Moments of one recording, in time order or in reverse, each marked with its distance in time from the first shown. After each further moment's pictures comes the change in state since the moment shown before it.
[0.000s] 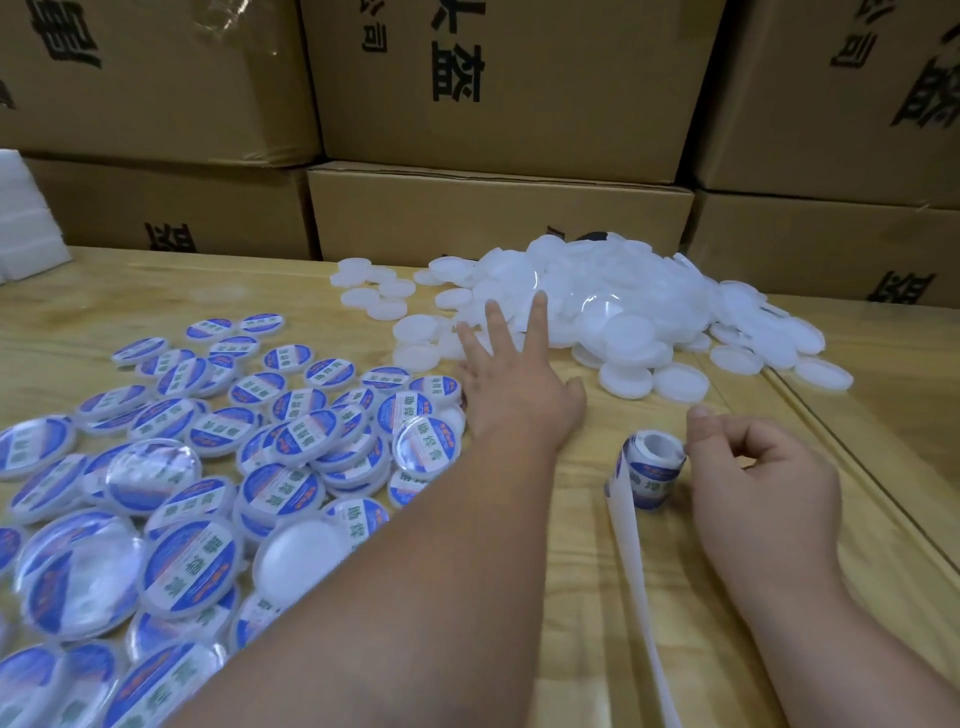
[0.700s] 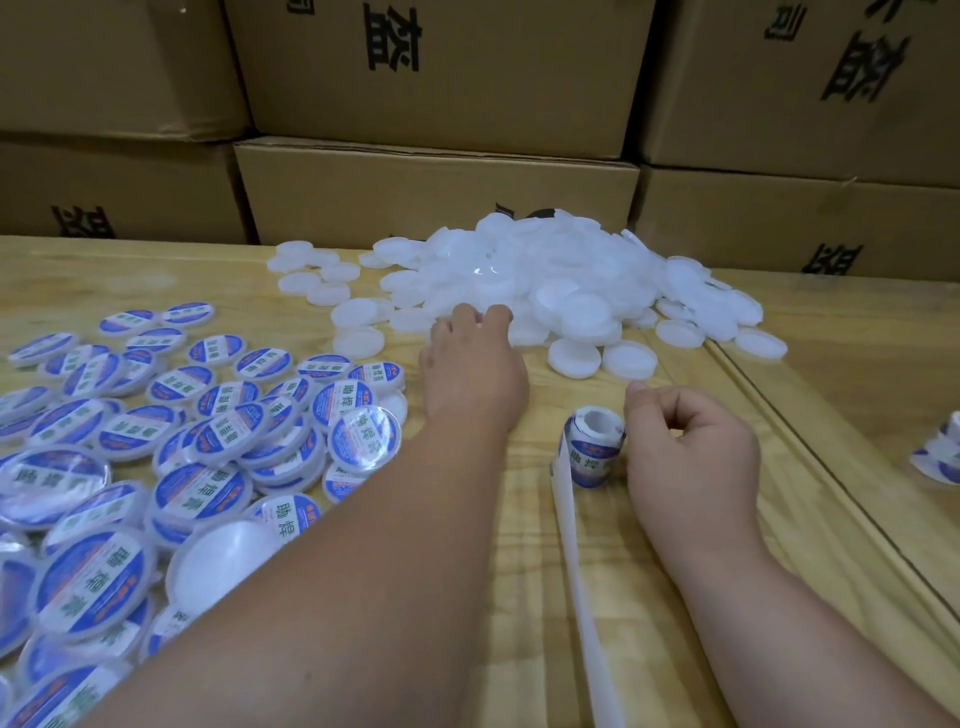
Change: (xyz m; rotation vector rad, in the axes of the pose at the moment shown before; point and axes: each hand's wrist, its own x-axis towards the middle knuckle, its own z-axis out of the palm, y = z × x) left_hand 0.005 0.008 0.010 0.016 0.182 0.111; right_hand 0.005 0.003 0.005 0.084 -0.004 0.002
